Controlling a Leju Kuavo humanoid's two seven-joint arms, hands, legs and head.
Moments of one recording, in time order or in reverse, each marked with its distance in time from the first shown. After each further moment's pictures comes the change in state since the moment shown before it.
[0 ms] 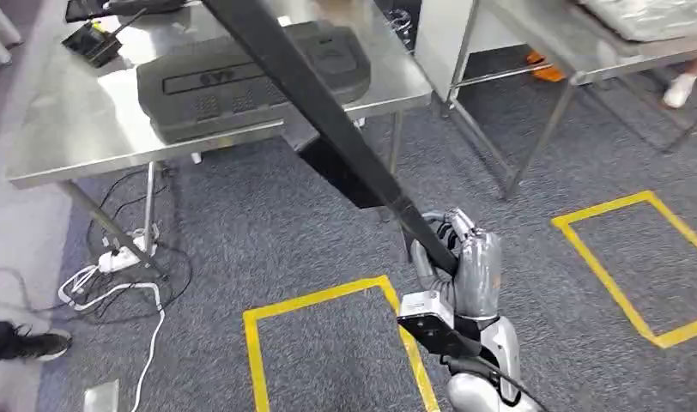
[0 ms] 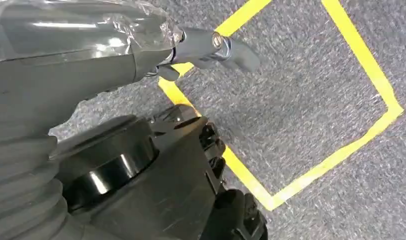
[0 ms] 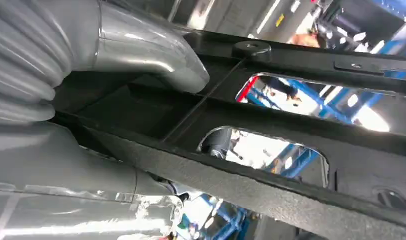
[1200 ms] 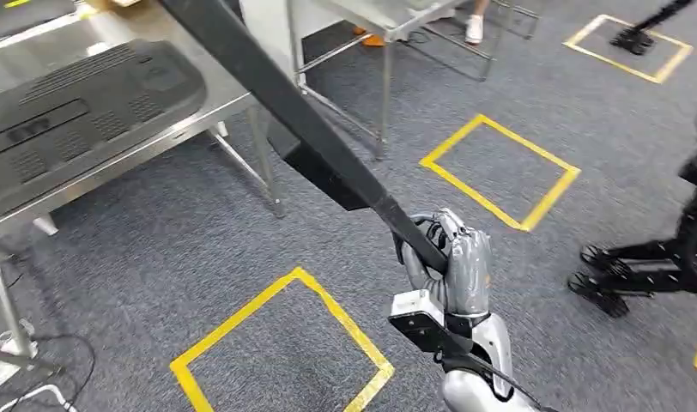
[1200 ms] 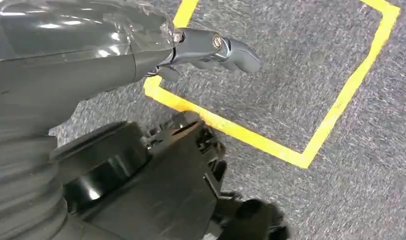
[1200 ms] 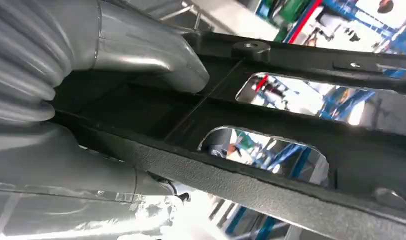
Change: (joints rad) left arm -0.005 -0.009 0.000 0.010 -0.011 0.061 0.023; right arm 0.008 0.006 -0.005 0.009 -0.003 0.000 -0.013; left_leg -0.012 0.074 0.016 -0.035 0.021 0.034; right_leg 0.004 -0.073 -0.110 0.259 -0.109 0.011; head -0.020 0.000
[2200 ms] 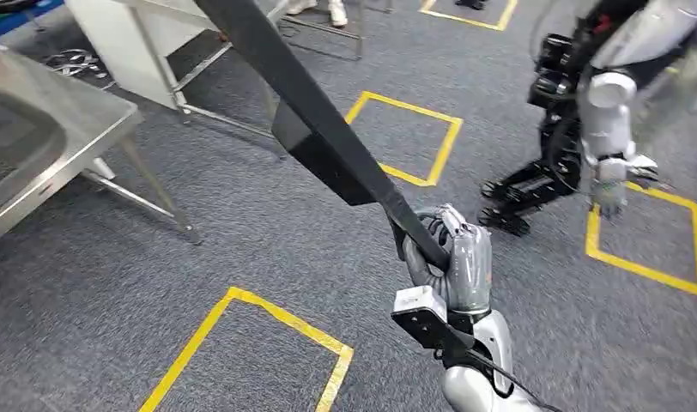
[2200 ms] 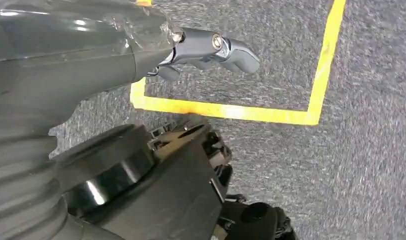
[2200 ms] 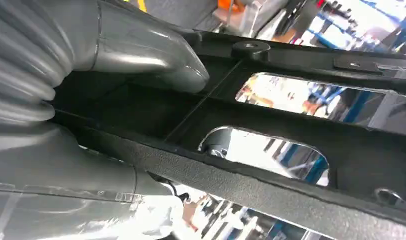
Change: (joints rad) left arm 0.005 -0.001 0.000 0.008 0.010 0.010 -0.002; right arm -0.016 0.005 -0.002 0.003 -0.020 0.001 -0.008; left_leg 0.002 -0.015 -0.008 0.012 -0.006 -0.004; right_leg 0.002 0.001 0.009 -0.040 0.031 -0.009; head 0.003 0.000
